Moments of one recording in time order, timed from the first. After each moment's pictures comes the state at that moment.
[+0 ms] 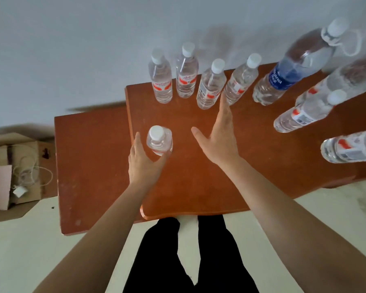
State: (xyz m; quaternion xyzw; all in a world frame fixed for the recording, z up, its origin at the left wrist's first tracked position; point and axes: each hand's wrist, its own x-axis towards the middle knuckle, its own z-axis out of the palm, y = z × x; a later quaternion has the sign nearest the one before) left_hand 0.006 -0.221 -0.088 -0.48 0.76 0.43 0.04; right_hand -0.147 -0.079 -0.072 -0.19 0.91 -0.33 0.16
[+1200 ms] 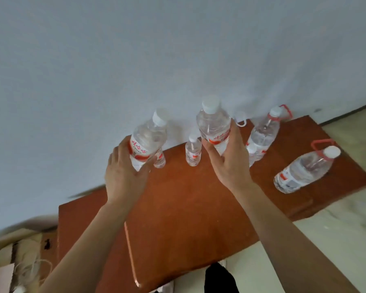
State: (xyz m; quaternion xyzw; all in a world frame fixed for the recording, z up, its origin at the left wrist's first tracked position) left_hand -0.091 -0.187 0.137 -0.25 0.90 0.30 -0.21; right_hand -0.211 0.022 0.110 -0.22 0.84 -0.49 -0.12
